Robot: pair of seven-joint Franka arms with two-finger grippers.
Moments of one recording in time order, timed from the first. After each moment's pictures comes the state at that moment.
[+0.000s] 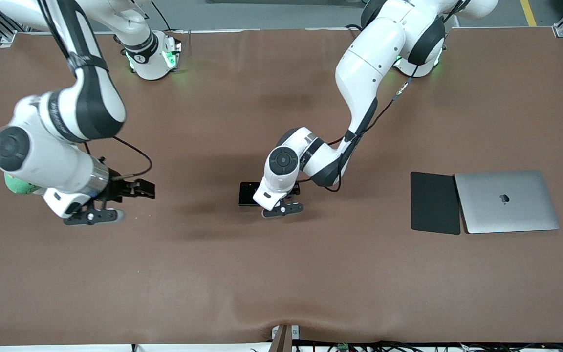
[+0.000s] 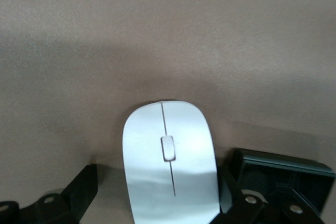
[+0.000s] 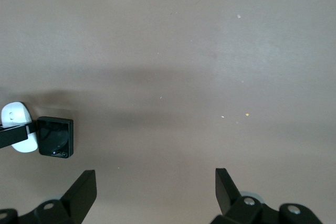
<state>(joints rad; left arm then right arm) -0.76 1.09 -0.02 -1.06 -0.09 2.20 -0.89 0.25 0.36 -0.07 -1.62 0.15 1.95 0.06</state>
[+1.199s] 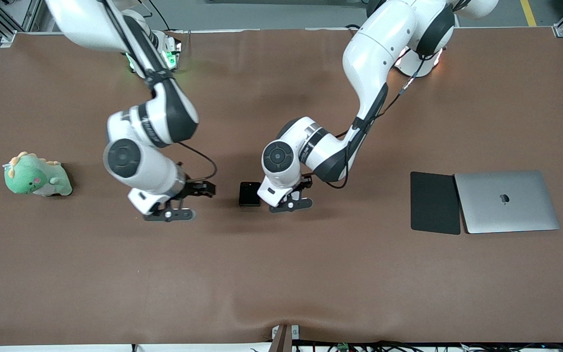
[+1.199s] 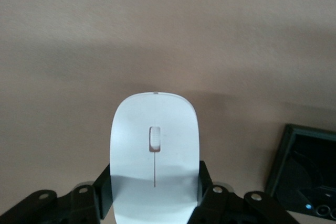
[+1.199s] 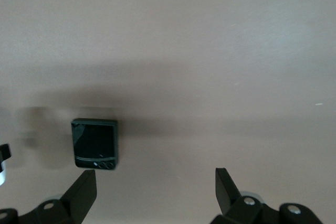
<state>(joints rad) -0.74 0.97 -0.01 -1.05 0.00 1.90 -0.88 0.48 0.49 -0.07 -1.63 0.16 2.09 0.33</state>
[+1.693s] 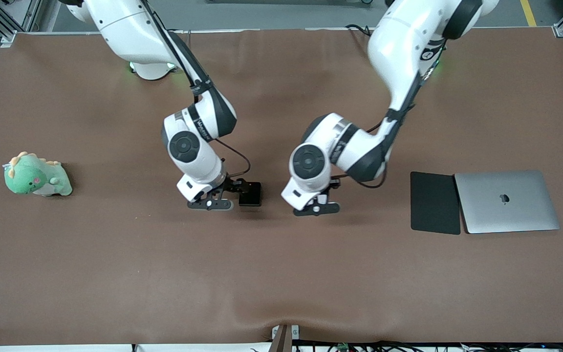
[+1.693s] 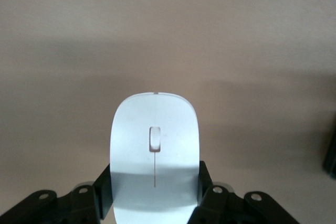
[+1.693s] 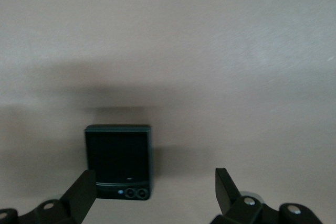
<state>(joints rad) -0.63 0.75 0.00 -1.25 0.01 1.82 -0.67 0.61 0.55 -0.07 -1.80 0.17 2.42 0.49</state>
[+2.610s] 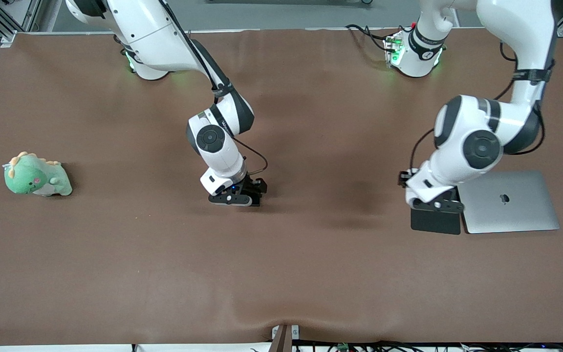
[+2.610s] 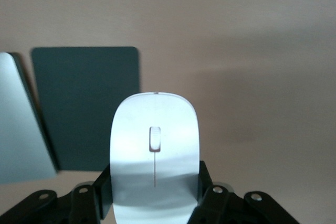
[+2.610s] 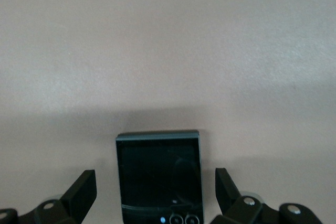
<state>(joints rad) -0.21 0.32 0.00 -1.88 0.01 2.09 -0.09 0.68 0.65 -0.08 -1.81 0.16 2.63 0.59</state>
